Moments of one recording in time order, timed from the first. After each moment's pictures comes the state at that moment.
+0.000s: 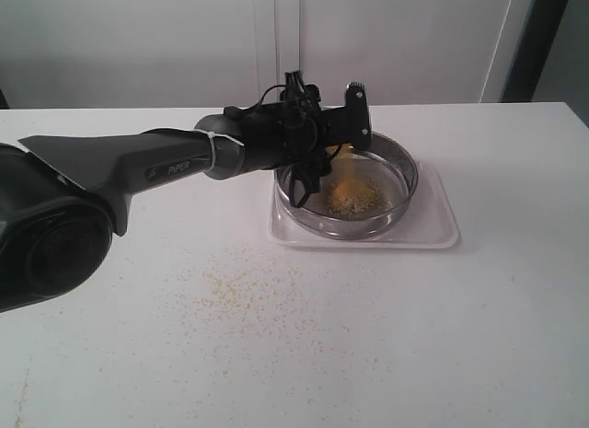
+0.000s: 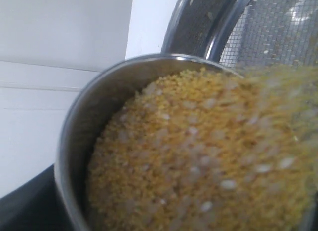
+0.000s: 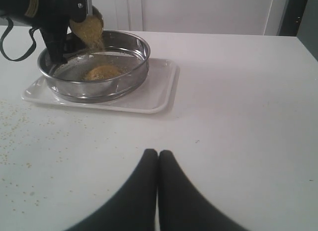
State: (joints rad) left arm -0.72 2.43 -2.05 1.02 0.41 0.05; right arm 0.17 0.01 -0.01 0.00 0.35 0.06
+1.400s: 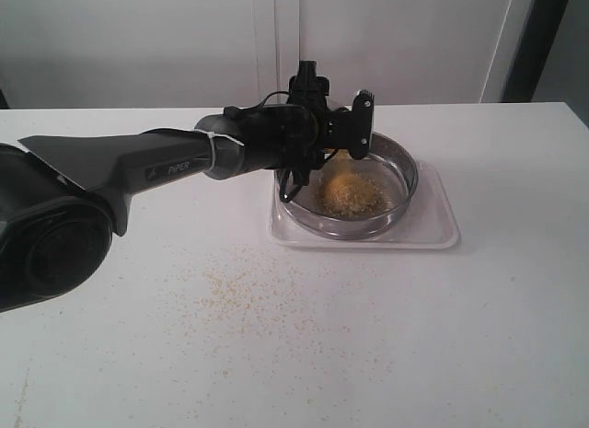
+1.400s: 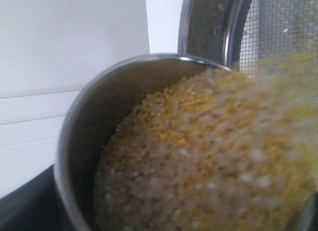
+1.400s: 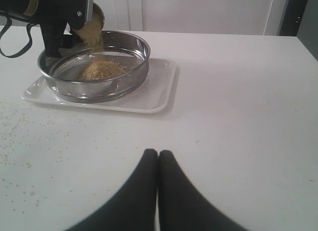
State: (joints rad) left arm -0.72 2.43 -2.05 1.20 0.39 0.11; right arm 0.17 0.01 -0.01 0.00 0.35 0.06
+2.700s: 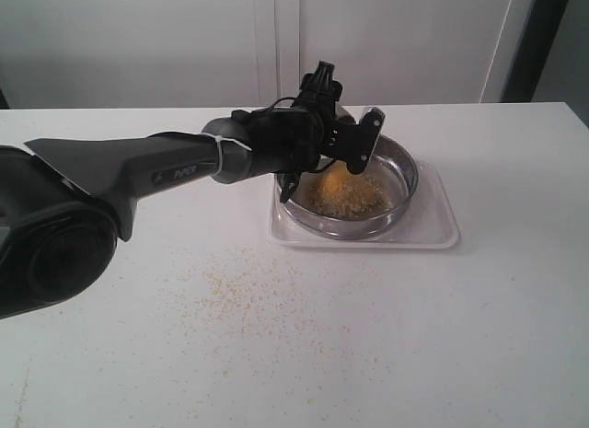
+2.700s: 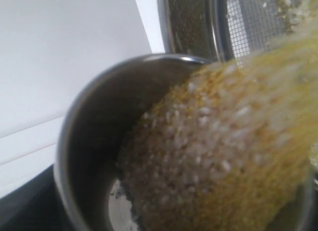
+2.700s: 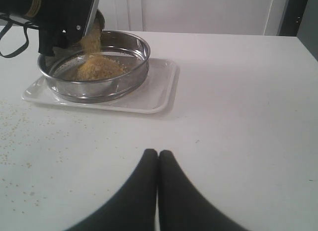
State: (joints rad) left arm -0.74 2.43 -2.05 1.27 0.42 0.29; right arm 0.17 0.01 -0.01 0.00 0.35 0.06
